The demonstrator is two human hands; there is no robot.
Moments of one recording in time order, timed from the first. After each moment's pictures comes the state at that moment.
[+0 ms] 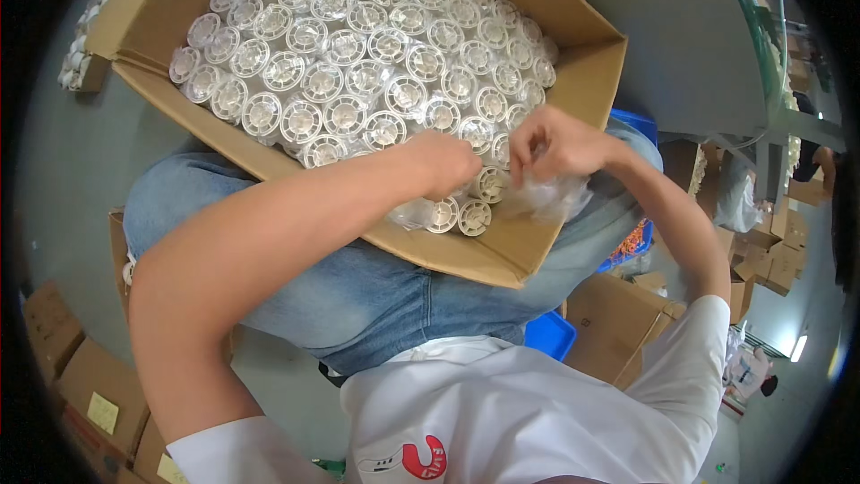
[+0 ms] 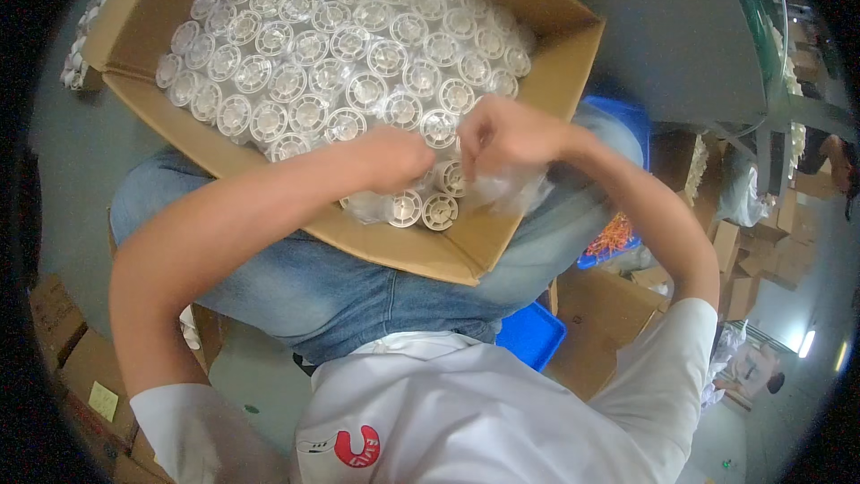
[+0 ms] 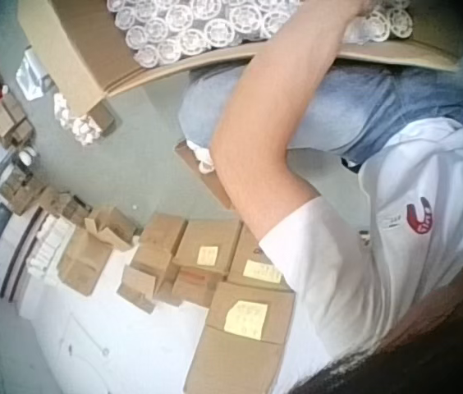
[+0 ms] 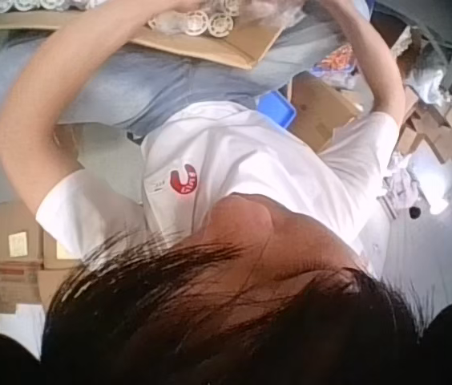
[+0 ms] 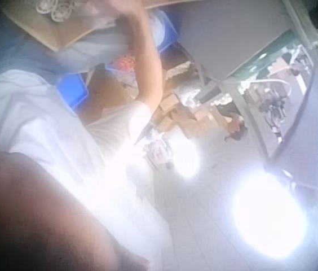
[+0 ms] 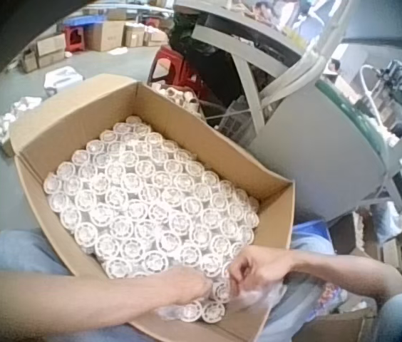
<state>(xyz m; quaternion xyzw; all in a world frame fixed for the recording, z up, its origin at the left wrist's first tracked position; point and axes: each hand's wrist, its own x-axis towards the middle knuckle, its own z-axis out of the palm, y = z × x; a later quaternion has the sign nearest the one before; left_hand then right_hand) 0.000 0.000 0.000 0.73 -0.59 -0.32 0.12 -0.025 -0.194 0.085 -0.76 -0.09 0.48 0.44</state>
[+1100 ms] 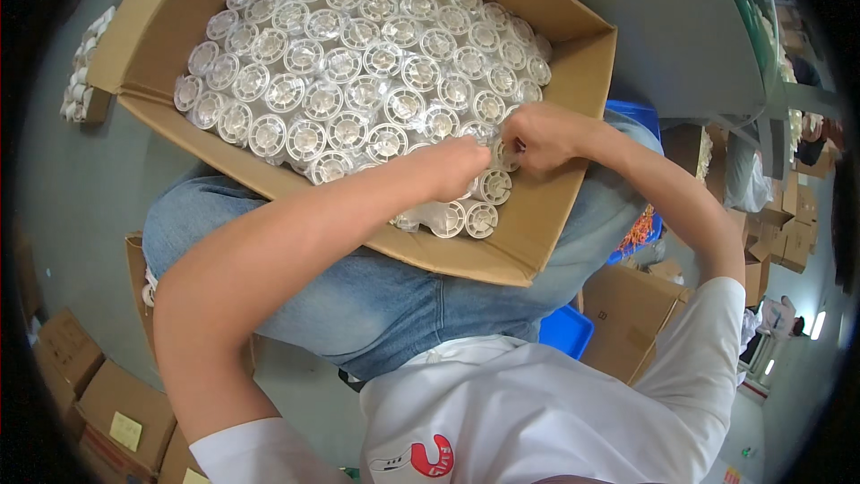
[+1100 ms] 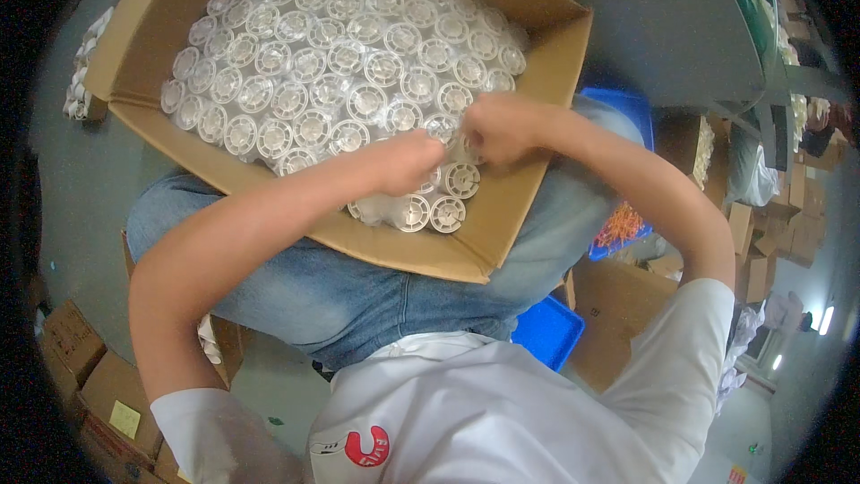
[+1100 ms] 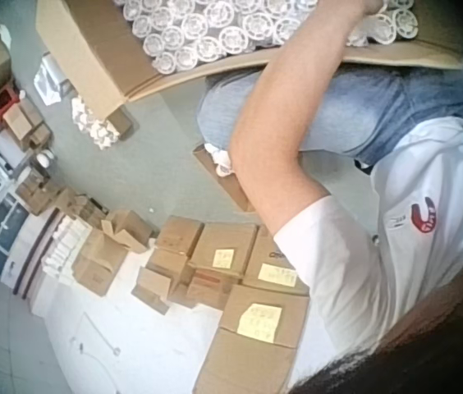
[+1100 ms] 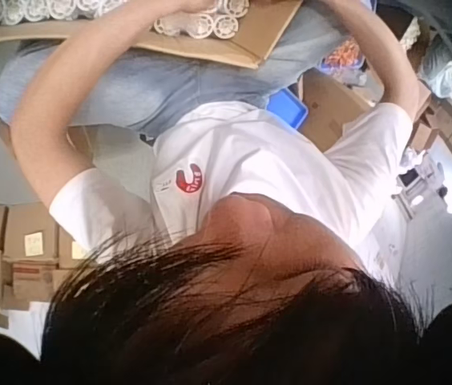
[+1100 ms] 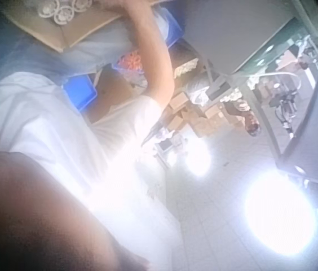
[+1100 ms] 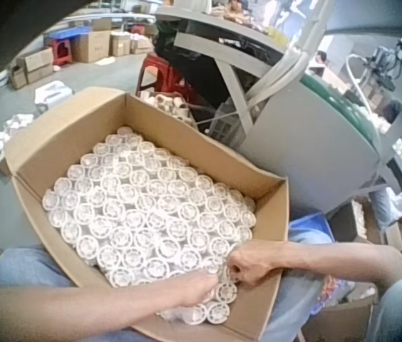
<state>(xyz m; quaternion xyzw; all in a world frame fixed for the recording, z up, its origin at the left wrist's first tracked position) 0.002 -0.010 -0.012 0.71 -0.58 -0.32 0.23 -0.021 -0.204 0.042 -0.89 -0.24 0.39 0.04</state>
